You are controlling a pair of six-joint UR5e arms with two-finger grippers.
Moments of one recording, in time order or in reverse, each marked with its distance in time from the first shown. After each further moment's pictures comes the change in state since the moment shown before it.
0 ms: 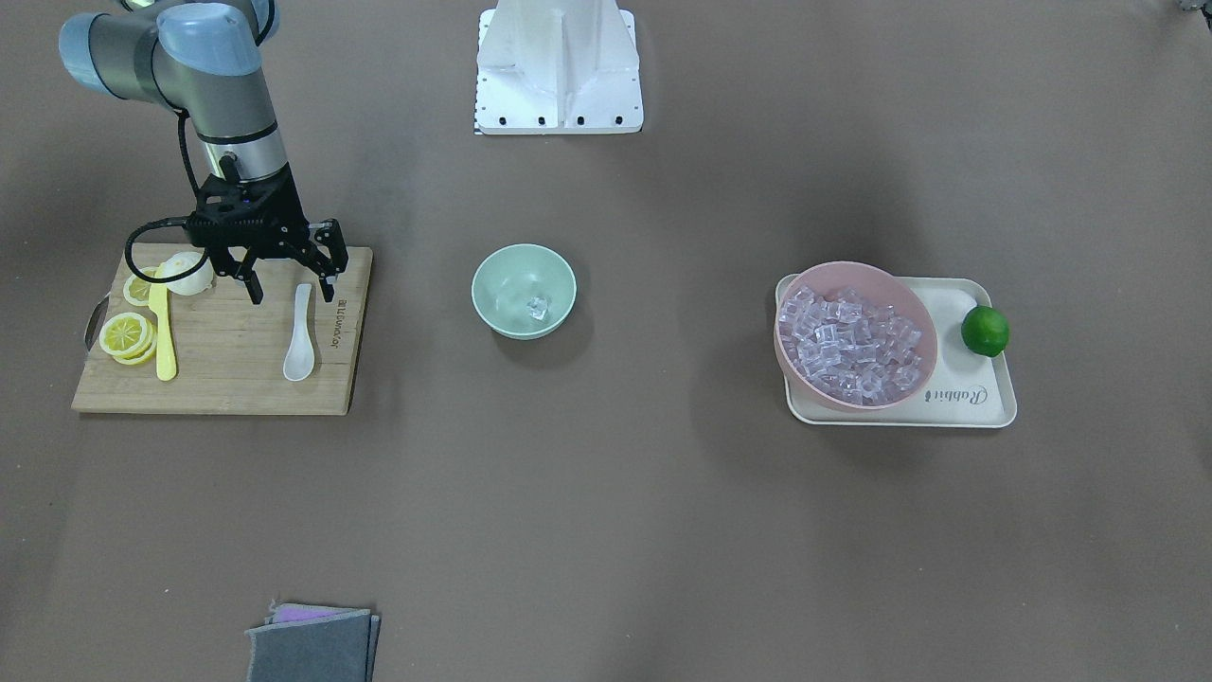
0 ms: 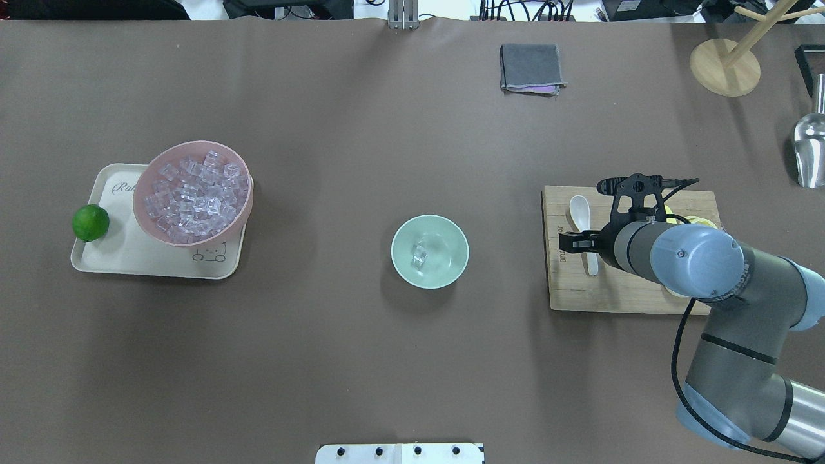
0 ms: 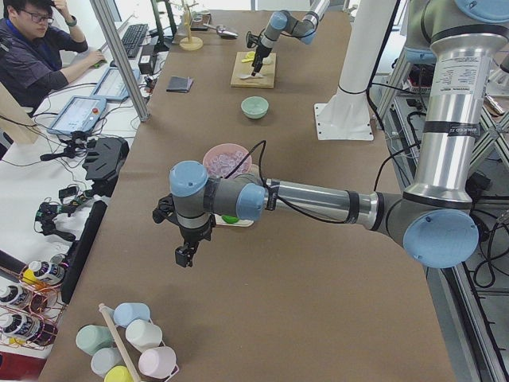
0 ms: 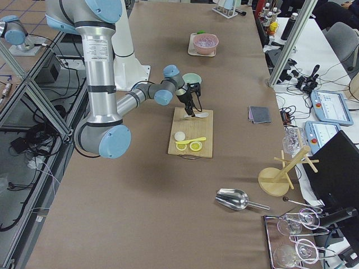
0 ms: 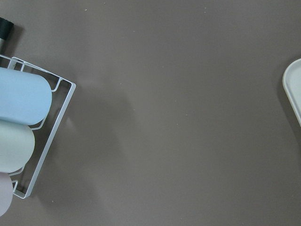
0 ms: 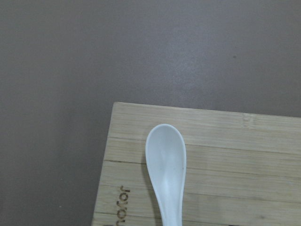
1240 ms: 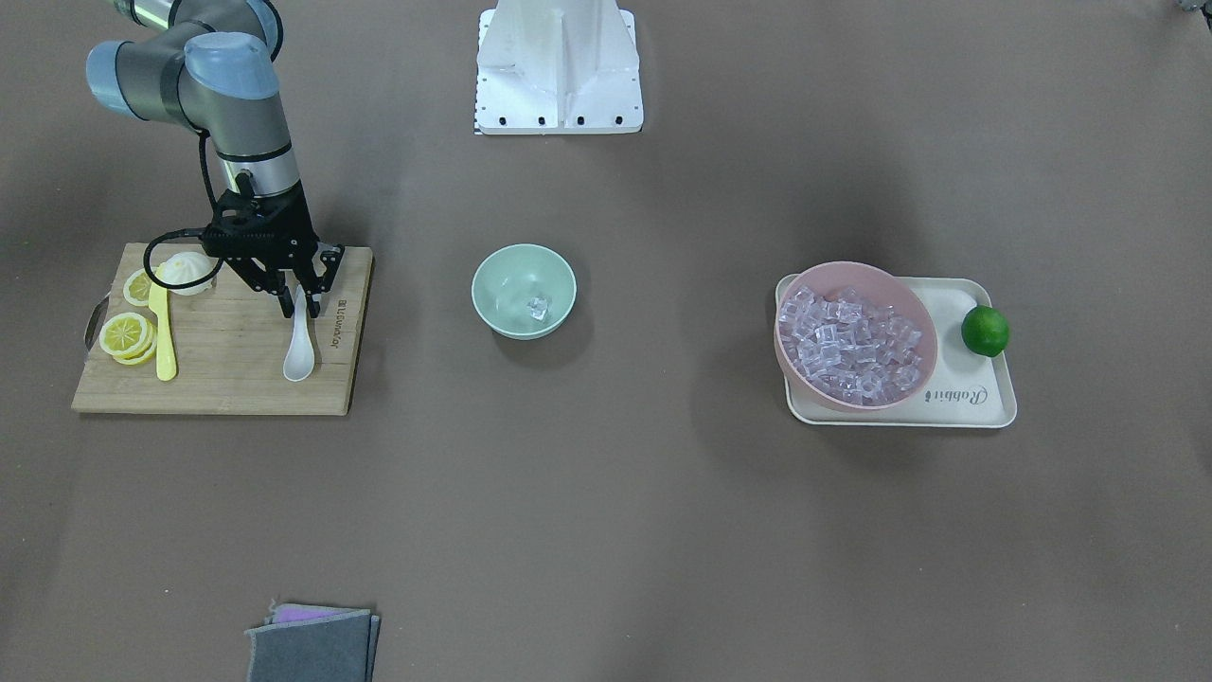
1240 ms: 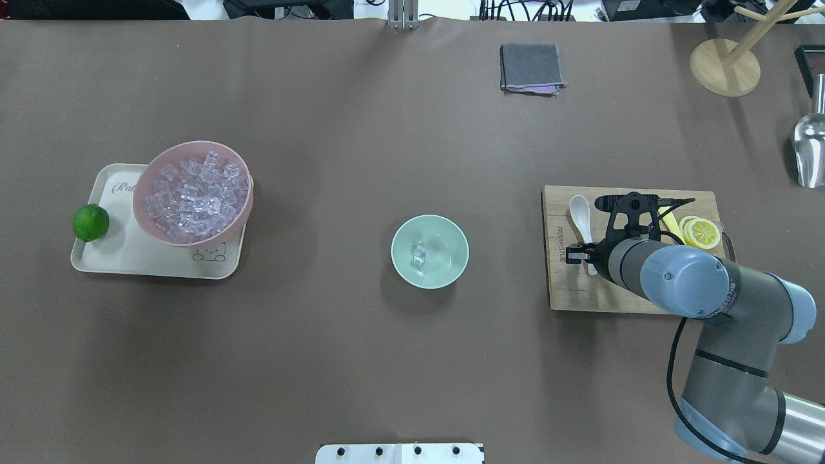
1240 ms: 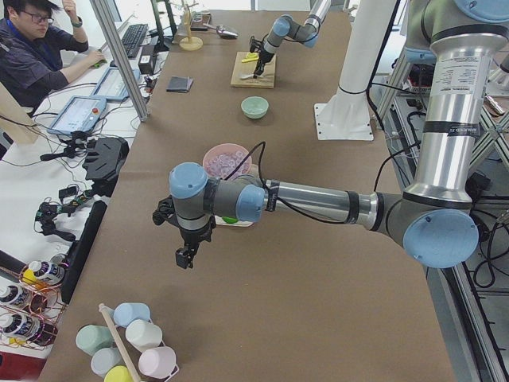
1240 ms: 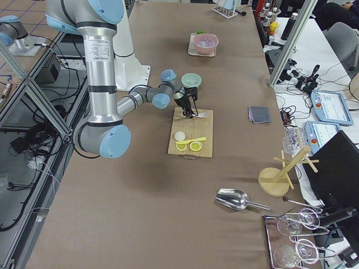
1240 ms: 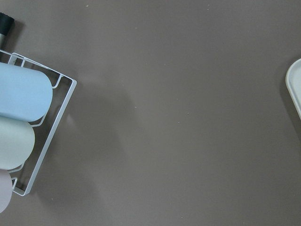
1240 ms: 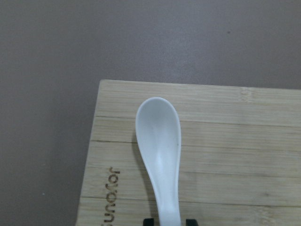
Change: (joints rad) left arm 0.001 0.000 0.008 -0.002 0.000 -0.005; right arm -0.044 -0.013 -0.021 0.016 -0.041 0.070
